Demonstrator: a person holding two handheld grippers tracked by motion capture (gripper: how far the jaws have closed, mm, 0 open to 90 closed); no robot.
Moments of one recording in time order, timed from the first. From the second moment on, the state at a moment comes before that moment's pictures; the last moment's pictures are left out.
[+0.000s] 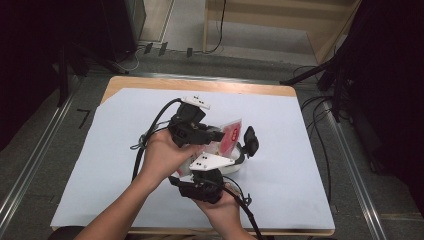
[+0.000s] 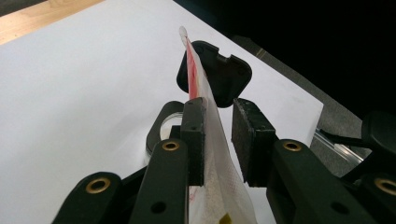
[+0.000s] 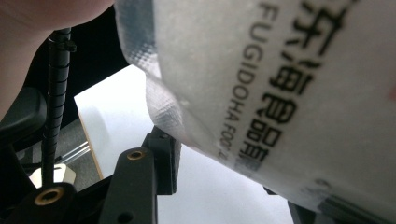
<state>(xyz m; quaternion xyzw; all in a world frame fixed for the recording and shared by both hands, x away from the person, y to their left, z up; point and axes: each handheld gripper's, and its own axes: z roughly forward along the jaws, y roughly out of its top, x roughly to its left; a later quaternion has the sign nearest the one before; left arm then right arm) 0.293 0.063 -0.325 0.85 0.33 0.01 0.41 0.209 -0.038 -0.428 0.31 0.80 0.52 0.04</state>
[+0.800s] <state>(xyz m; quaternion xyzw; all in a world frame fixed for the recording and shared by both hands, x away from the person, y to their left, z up) 0.297 0.066 -0.326 0.84 0.34 0.00 0.42 0.210 -0.037 -0.427 0.29 0.81 0.51 0.05</state>
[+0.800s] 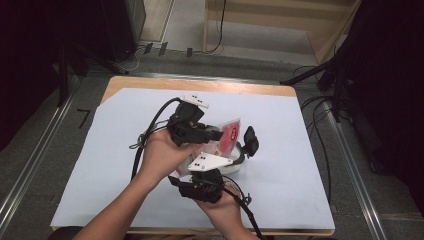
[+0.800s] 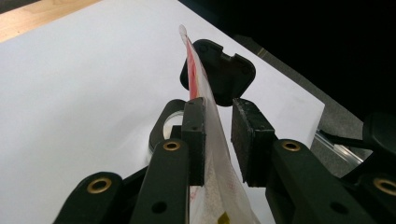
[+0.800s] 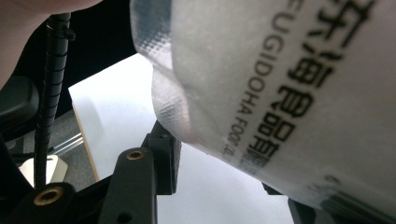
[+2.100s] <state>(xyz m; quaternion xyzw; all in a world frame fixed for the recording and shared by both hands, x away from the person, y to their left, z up) 0.300 0.063 -0.323 0.84 0.33 0.00 0.42 0.214 -0.037 -0.424 0.30 0.81 0.51 0.05</state>
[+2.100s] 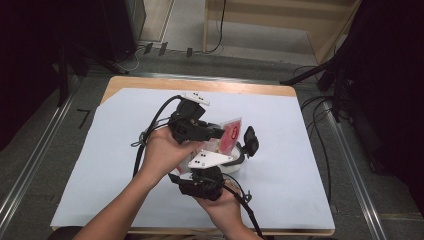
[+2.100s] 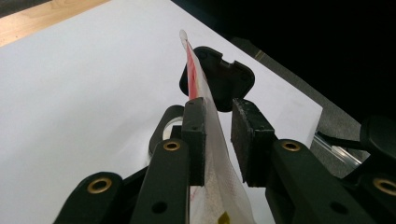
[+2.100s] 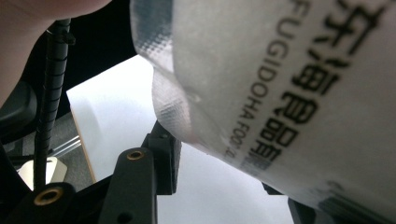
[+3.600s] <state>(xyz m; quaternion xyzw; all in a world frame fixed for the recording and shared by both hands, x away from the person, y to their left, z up) 0.301 0.060 -0.322 0.85 0.33 0.00 0.41 0.213 -0.038 -0.423 0.30 0.80 0.51 0.05</state>
